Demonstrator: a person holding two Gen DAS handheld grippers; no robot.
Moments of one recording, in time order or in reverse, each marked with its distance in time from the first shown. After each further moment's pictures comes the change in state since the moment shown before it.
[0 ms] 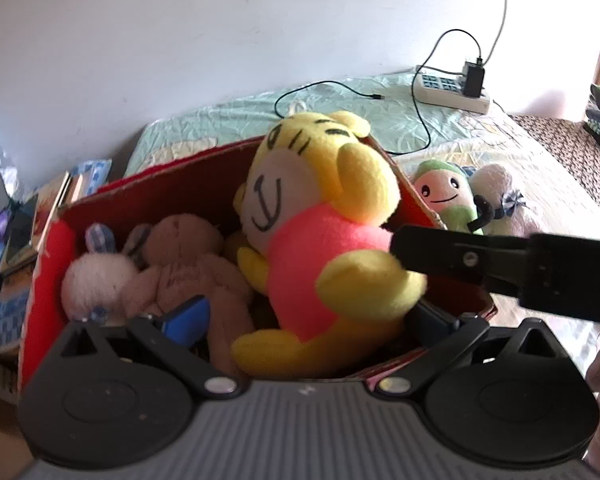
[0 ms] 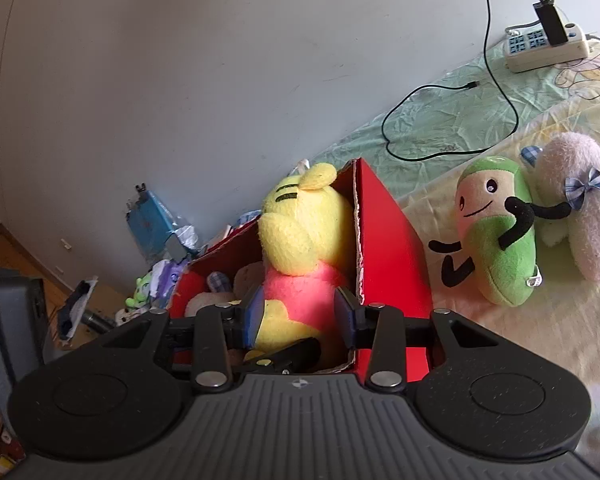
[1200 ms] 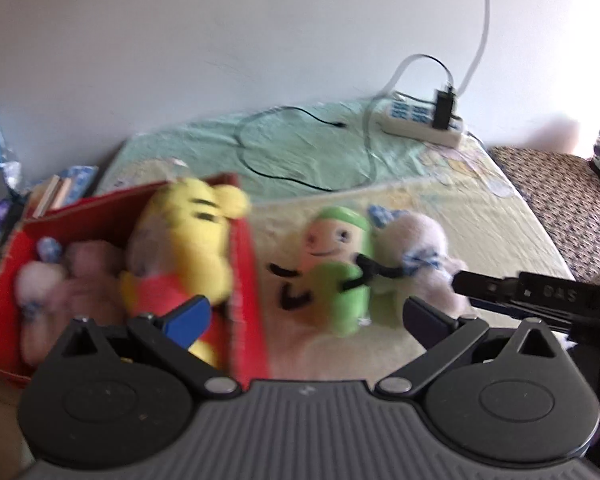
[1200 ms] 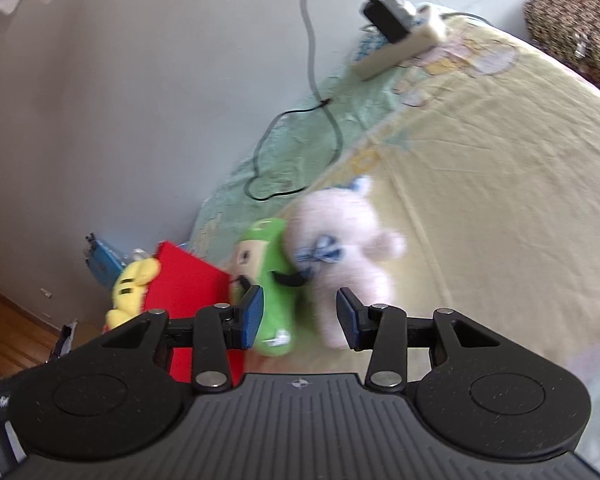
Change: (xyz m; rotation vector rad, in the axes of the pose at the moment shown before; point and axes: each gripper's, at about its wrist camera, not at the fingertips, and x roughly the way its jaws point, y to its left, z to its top) left arm -0.008 -0.135 0.040 -0.083 -0.023 0.040; right arm -0.078 -0.183 0.058 0.193 0.025 -0.089
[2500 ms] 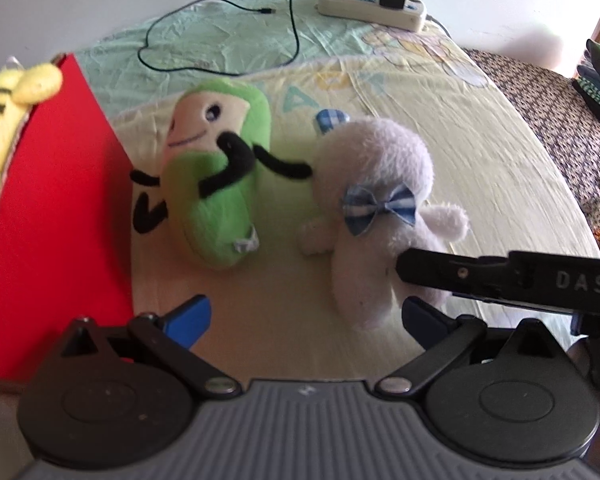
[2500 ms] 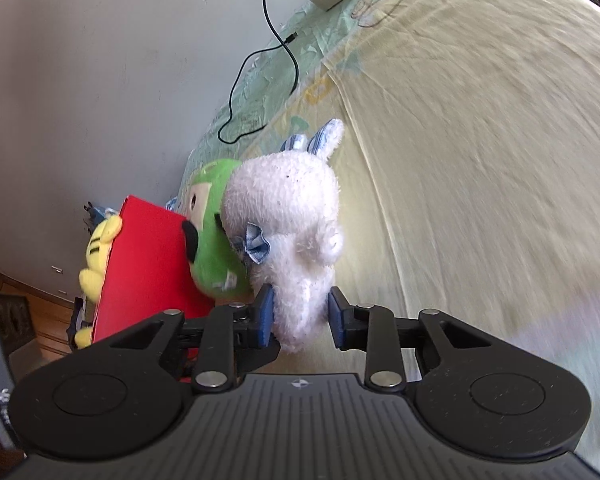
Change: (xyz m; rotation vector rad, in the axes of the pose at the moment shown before) left arm 0.096 -0.060 -0.034 0.054 0.264 -0.105; right arm 0.008 -0.046 -0.010 0.075 0.192 0.040
